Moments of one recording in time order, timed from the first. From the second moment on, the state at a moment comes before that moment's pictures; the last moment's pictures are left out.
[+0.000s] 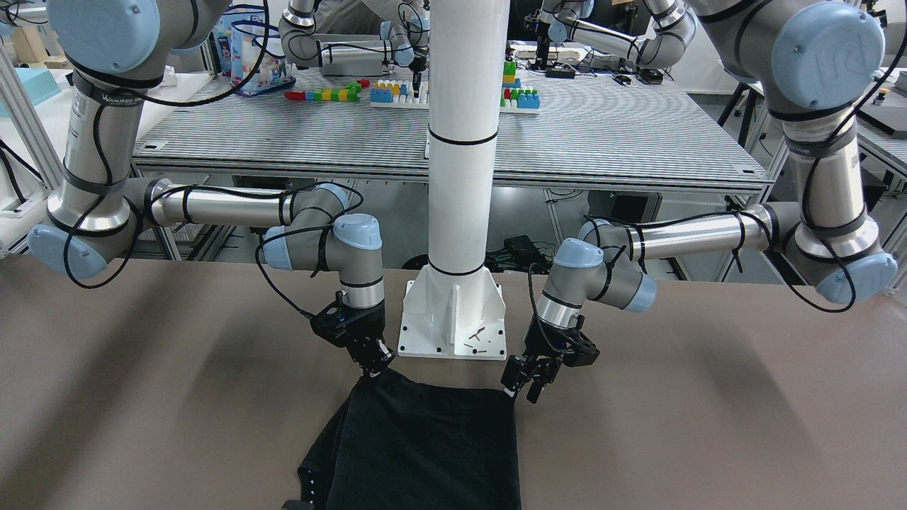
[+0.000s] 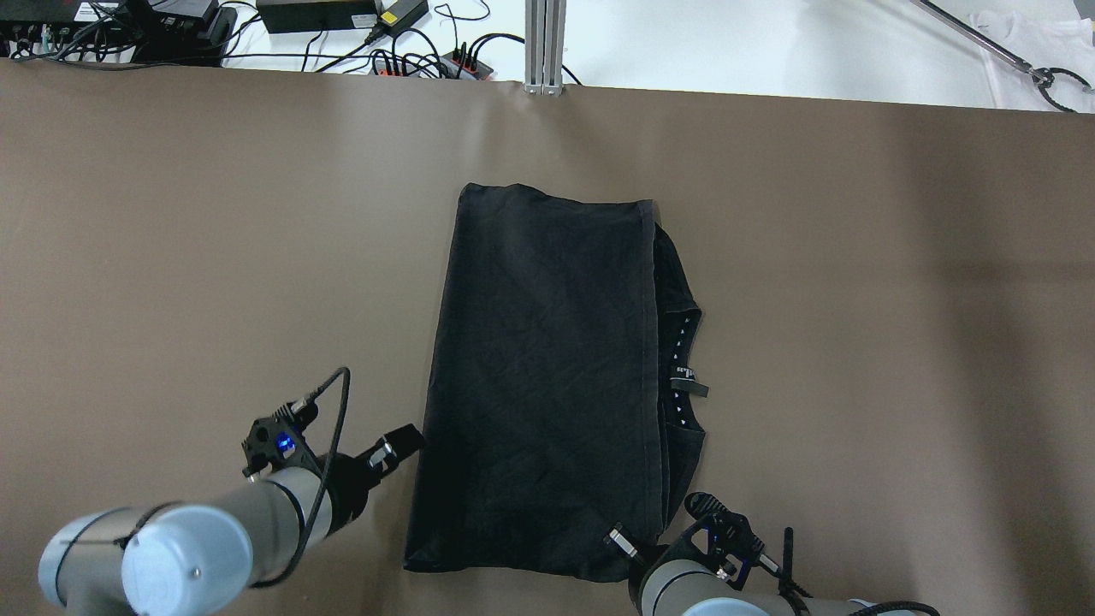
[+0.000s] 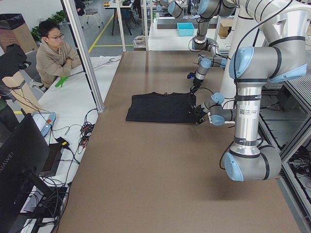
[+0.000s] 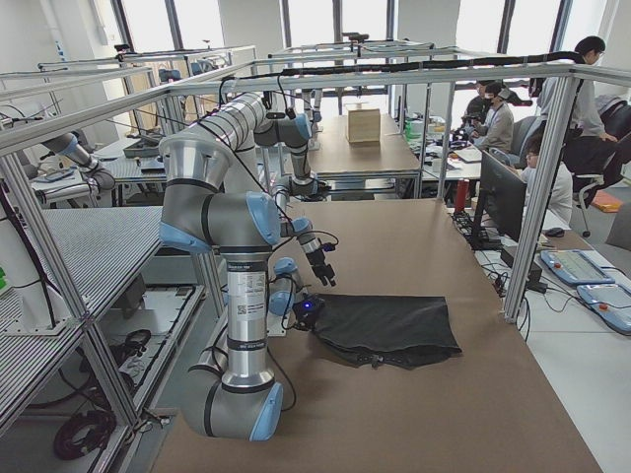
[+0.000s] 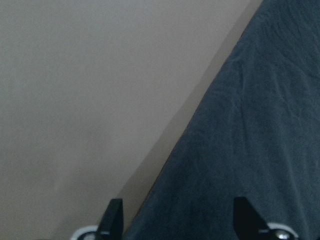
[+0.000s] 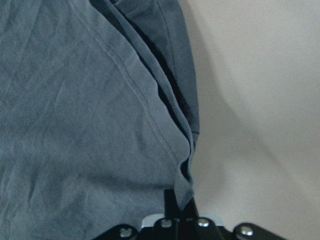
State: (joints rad) left arm -0.09 -1.78 -1.98 -2.08 -1.18 -2.13; right arm 0.11 -1.29 2.10 -1.53 1.36 2.21
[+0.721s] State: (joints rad) left arm -0.02 -1.79 -1.94 -2.07 -1.12 -2.18; right arm 0.11 -1.28 2.10 -1.53 1.36 2.21
